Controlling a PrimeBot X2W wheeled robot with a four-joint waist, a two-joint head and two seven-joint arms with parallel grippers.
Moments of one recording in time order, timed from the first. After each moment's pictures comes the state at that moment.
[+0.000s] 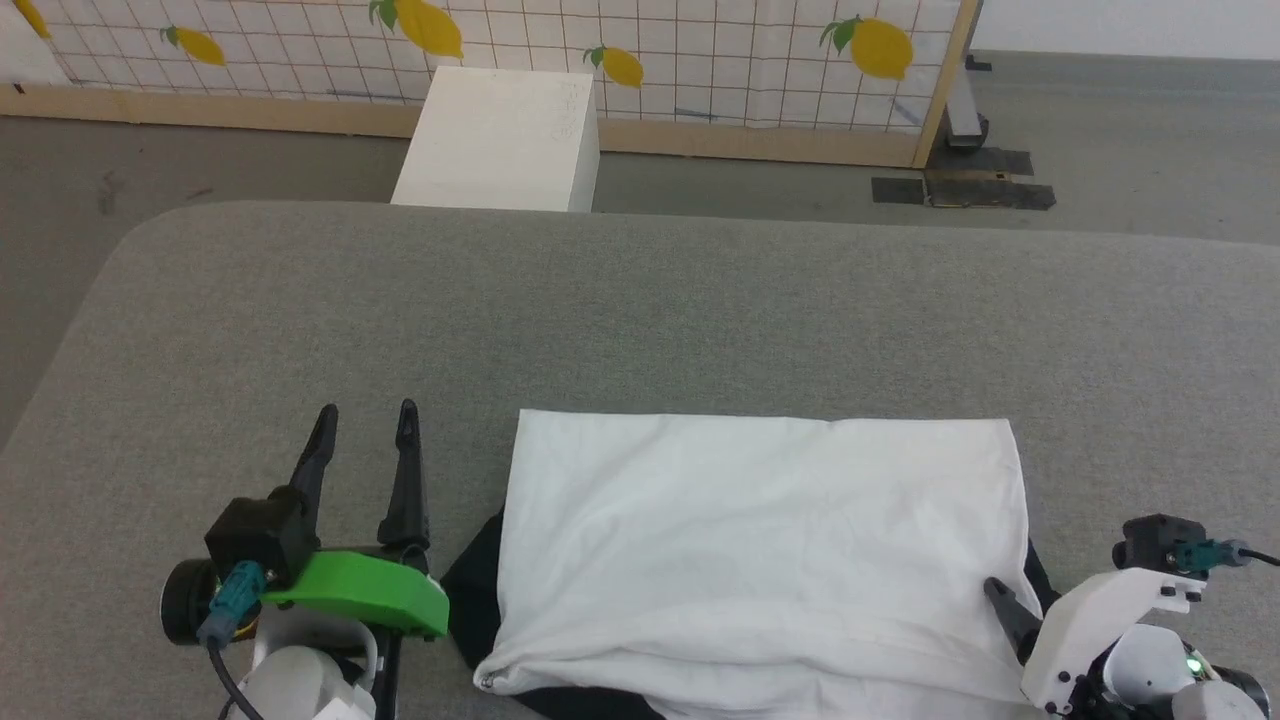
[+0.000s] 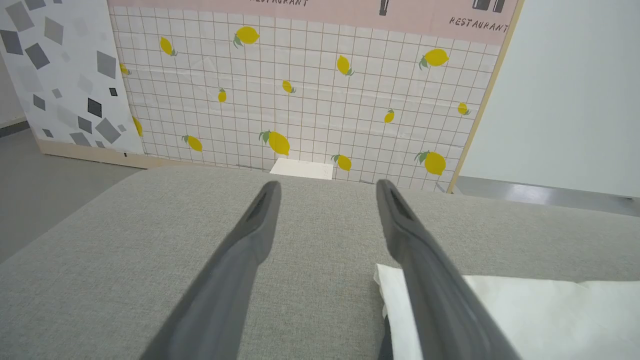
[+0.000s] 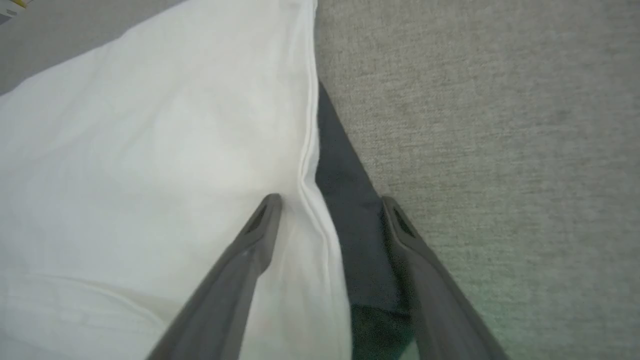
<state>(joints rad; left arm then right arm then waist) -0.11 0.17 -0.15 0.13 -0.32 0.04 -0.26 -0.08 -0.06 -0.18 0.37 0.32 0.13 0.47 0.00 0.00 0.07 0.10</state>
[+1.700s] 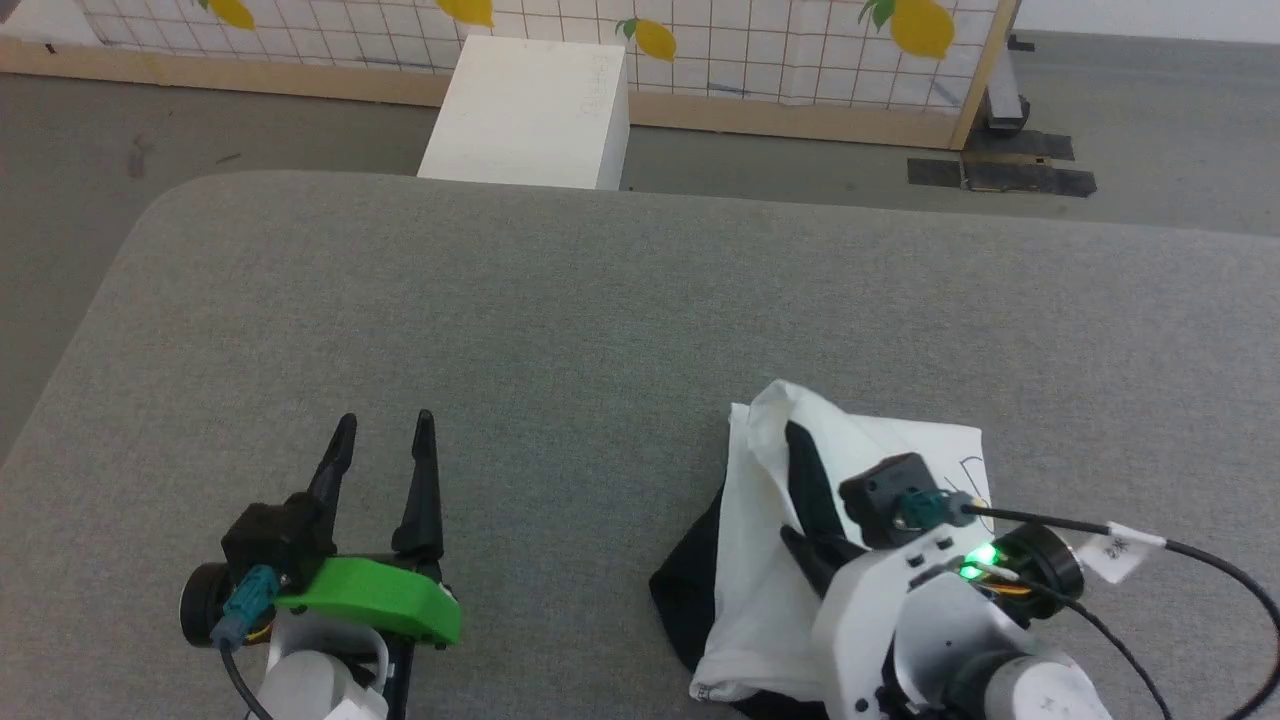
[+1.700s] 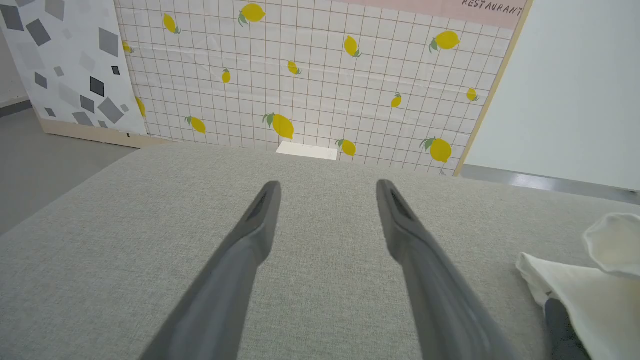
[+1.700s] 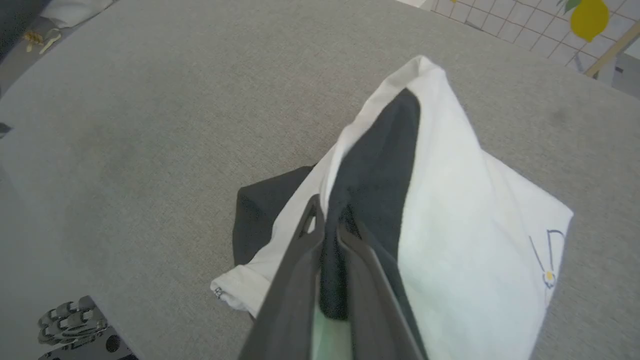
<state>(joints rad) -0.11 0.07 -0.02 0.18 -0.20 -0.09 -0.26 -0.03 -0.05 0.30 -0.19 0.11 0.13 0.68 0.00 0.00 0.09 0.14</state>
